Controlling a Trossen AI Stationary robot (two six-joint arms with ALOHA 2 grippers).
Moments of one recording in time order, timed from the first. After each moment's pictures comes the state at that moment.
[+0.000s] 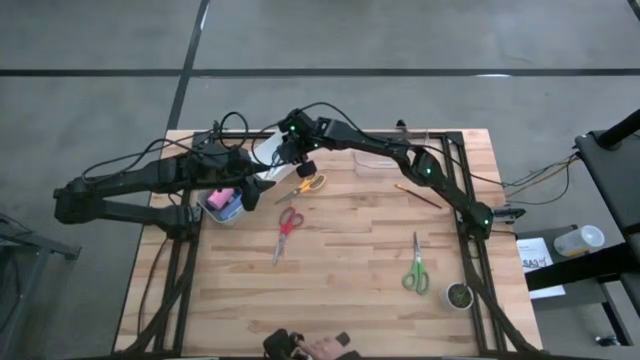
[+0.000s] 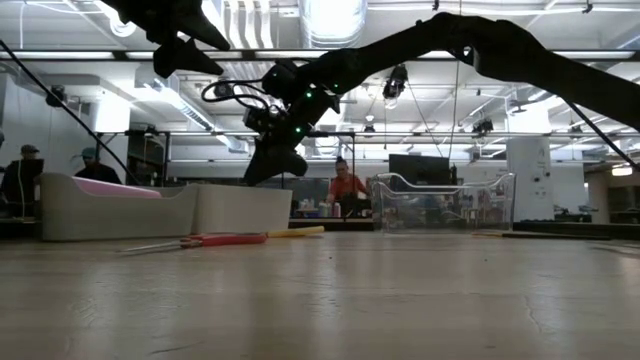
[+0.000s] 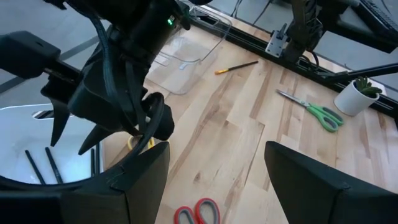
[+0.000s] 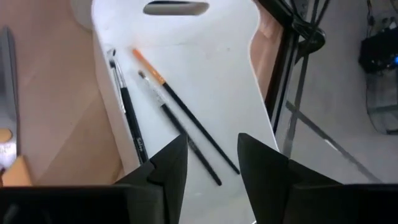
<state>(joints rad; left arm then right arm) 0.22 0.90 0.86 -0.48 -0.09 -0.29 -0.40 2.50 2.33 -0.61 -0.11 -0.91</state>
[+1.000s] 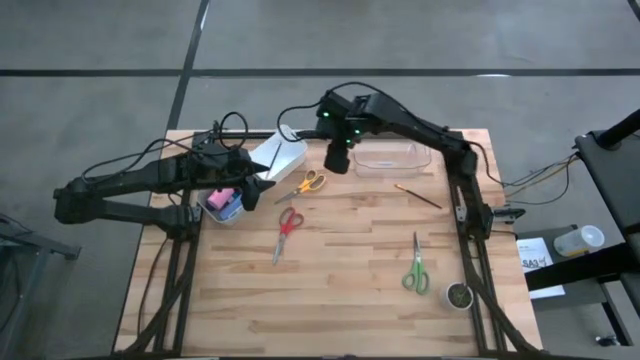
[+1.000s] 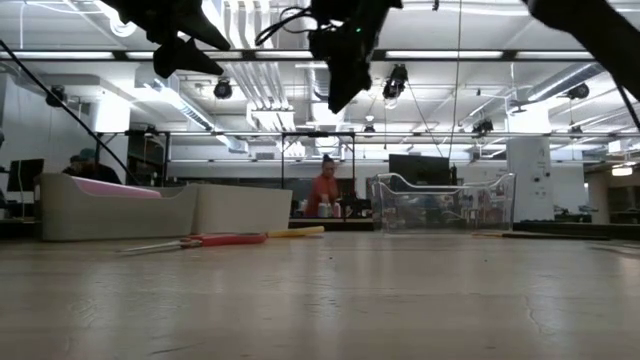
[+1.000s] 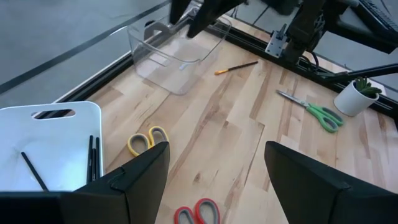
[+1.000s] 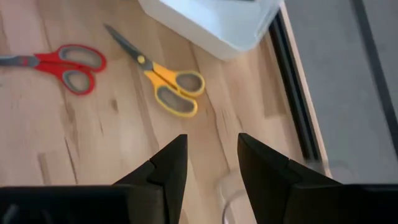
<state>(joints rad) 0.22 0.90 0.86 -0.48 -0.09 -0.29 -0.38 2.10 2.27 -1.30 0.02 -0.12</state>
